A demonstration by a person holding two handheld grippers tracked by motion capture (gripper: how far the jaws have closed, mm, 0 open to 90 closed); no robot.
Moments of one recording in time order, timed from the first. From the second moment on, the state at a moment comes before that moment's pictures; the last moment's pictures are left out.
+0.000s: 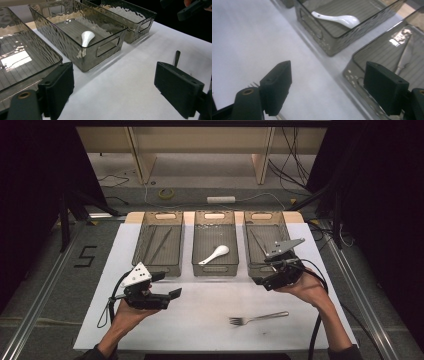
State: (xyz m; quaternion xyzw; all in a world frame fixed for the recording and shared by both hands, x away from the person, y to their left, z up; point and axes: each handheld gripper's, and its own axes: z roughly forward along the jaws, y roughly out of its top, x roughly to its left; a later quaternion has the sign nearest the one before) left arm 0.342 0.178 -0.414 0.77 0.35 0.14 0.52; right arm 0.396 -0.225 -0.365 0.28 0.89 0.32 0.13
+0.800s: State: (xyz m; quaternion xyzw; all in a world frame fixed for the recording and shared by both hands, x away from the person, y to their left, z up) left arm 0.342 0.178 -0.414 0.77 0.35 0.14 0.52; right arm 0.363 -0.213 -0.420 0.22 0.95 0.19 0.07
